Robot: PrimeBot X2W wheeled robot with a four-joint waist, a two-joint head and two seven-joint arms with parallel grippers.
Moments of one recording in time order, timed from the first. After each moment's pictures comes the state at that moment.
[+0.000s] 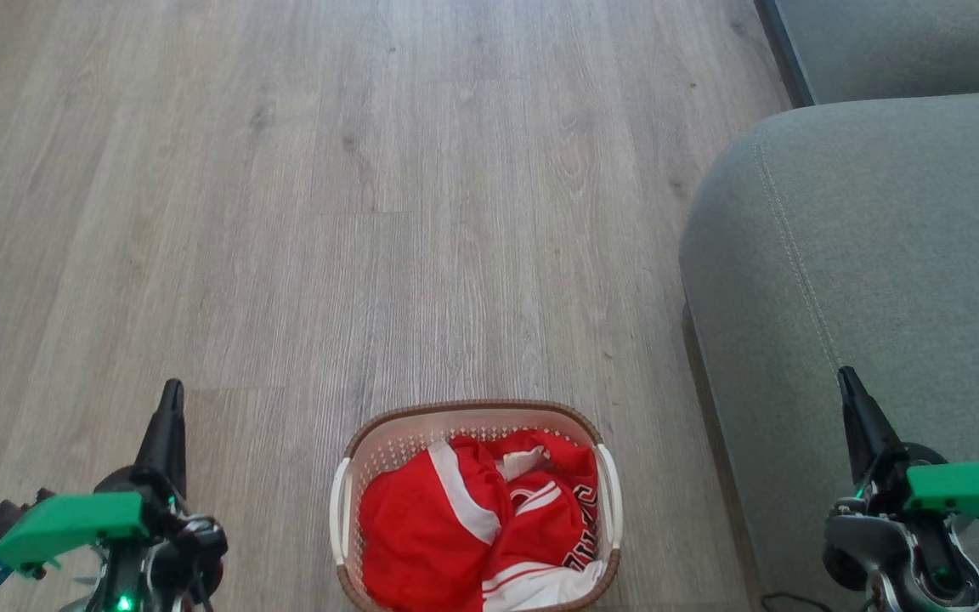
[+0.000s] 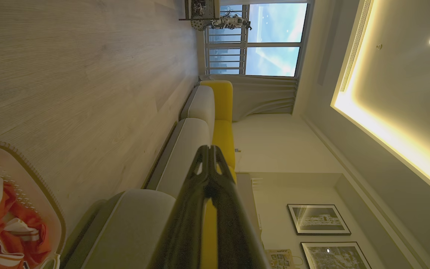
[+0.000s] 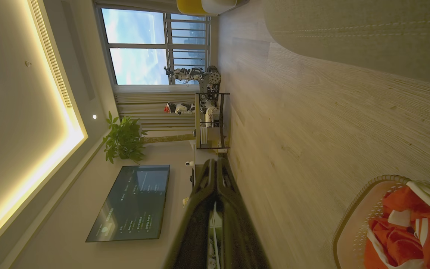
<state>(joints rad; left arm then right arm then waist) -0.06 0.04 0.08 0.27 -1.61 -0.12 0.11 -0.06 -0.04 -0.13 0.28 1.60 0.13 0.11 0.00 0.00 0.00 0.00</state>
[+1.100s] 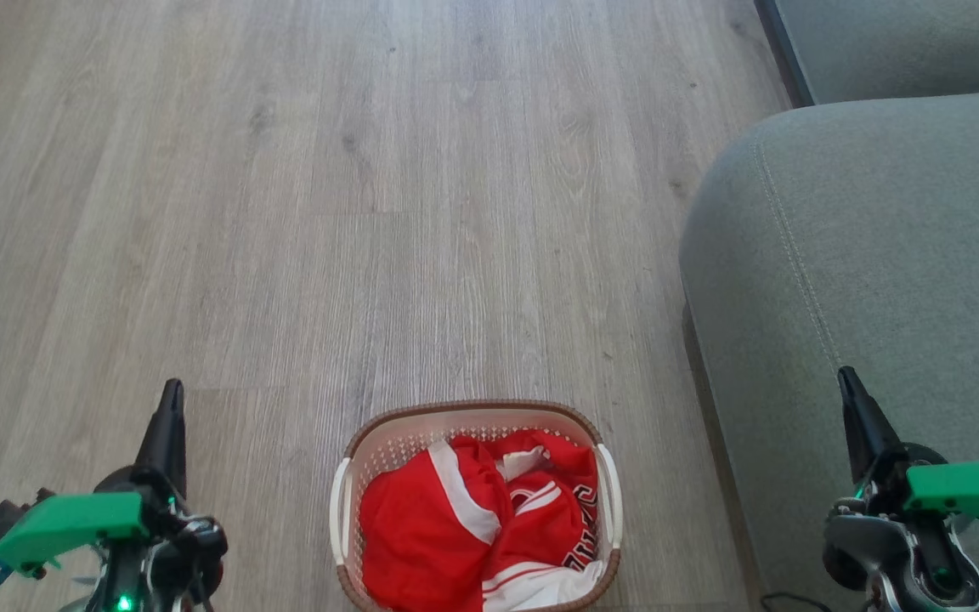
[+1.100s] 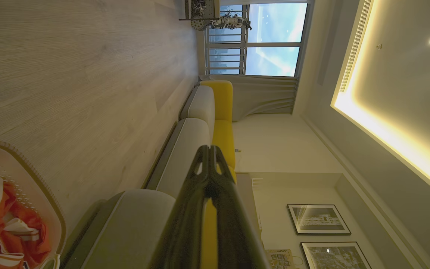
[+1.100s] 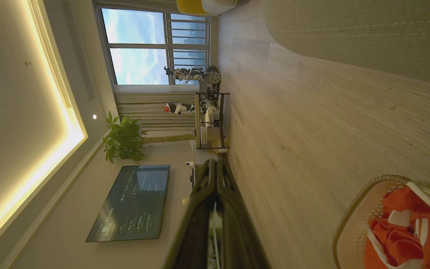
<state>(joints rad) -0.06 0.04 0.08 0.27 -1.61 -0.12 0.11 -0.06 -0.04 -0.13 0.28 1.60 0.13 0.11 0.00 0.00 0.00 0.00</state>
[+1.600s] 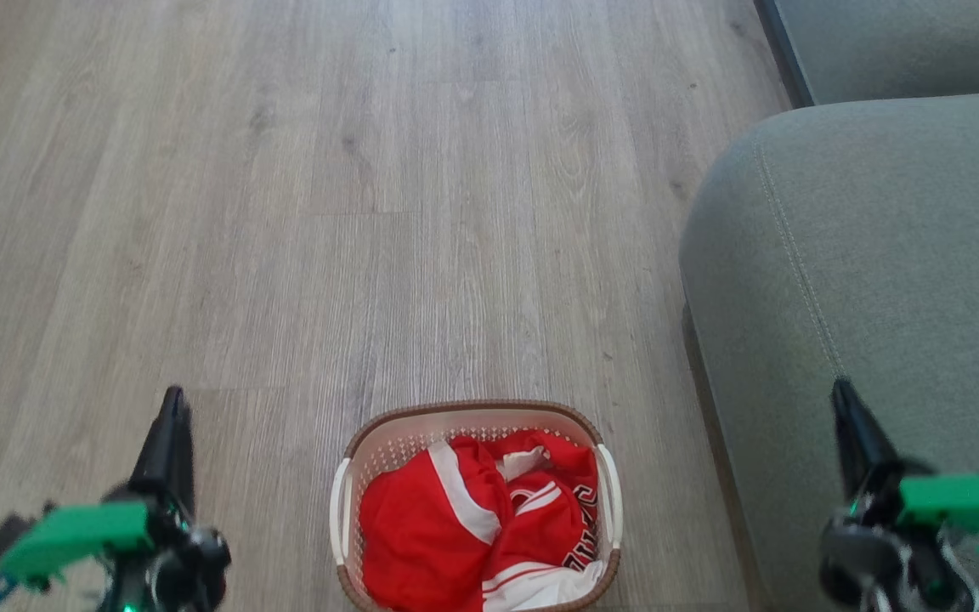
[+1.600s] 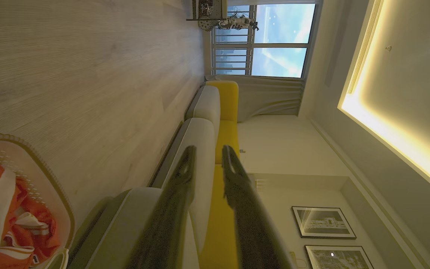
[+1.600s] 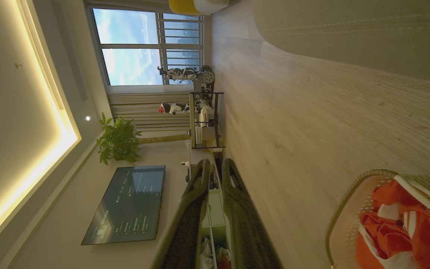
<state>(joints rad) -0.05 0.04 0.08 0.29 -1.61 -0.12 0.10 -0.05 -0.04 -0.13 0.30 1.60 0.13 0.11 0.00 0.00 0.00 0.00</state>
